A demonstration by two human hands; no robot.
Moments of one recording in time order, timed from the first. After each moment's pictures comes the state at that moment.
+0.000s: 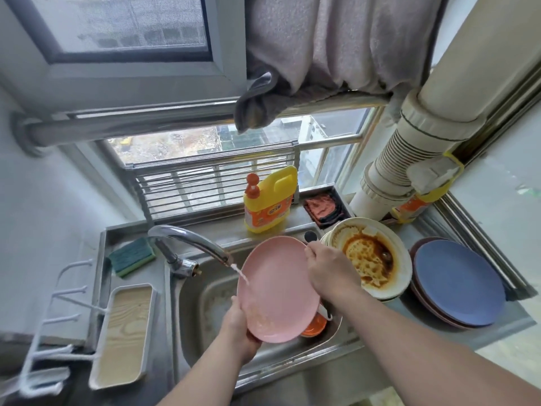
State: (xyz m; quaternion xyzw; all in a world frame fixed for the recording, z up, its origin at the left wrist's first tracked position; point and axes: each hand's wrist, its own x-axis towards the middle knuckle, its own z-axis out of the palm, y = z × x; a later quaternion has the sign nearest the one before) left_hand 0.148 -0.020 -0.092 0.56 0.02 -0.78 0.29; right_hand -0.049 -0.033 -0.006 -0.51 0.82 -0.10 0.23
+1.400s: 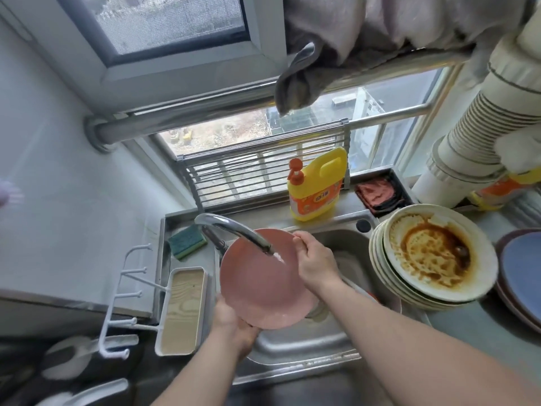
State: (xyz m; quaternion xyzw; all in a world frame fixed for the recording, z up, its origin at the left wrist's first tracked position) left_hand 0.241 -0.029 -0.079 0.63 0.07 -0.66 0.41; right_hand 0.044 -0.068 -0.053 -0.48 0.73 -0.27 0.41
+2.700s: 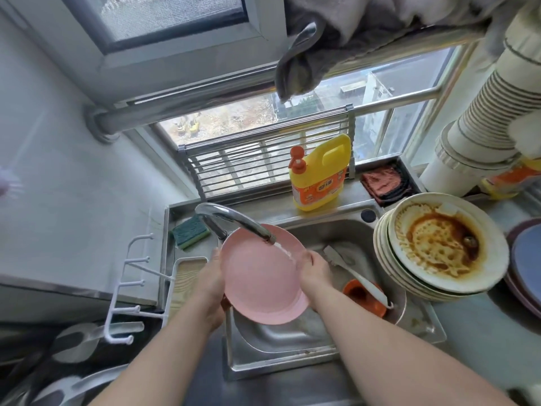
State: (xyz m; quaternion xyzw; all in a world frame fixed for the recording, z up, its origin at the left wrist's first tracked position) left_hand 0.264 -0.062 -0.040 0.71 -0.21 -0.60 0.32; right_hand 0.068 -0.045 -0.110 -0.25 0.75 -0.31 0.52
